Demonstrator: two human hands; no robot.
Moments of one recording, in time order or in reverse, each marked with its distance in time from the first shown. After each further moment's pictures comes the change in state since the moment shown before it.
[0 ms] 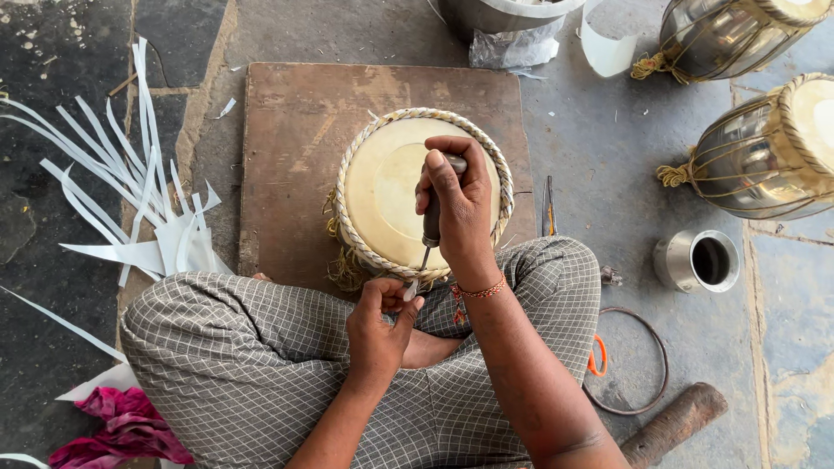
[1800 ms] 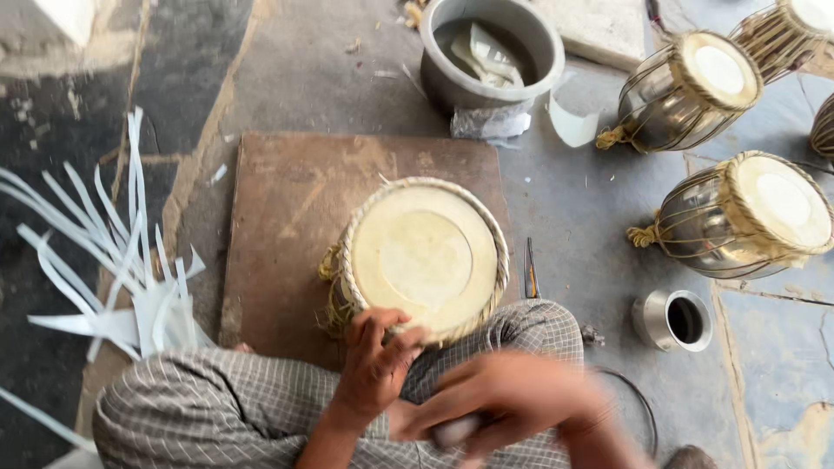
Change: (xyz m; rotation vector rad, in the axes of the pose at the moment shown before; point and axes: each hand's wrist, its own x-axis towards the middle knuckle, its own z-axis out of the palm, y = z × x) left_hand 0.058 0.006 -0.007 0.290 -0.113 0.515; right_hand -0.026 -0.085 -0.066 -0.724 -1.057 0.221
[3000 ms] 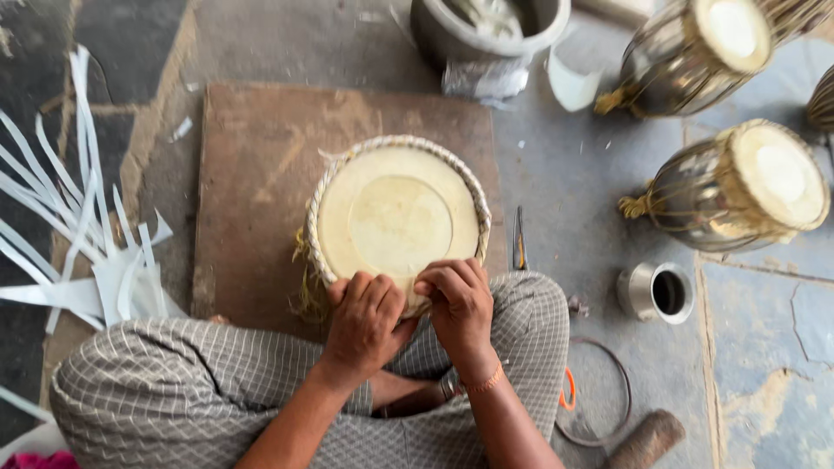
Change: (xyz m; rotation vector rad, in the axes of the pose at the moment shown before) left_hand 0.035 0.001 -0.002 0.239 -0.123 0.108; right_hand 0.053 0.050 0.060 -0.521 1.143 0.059
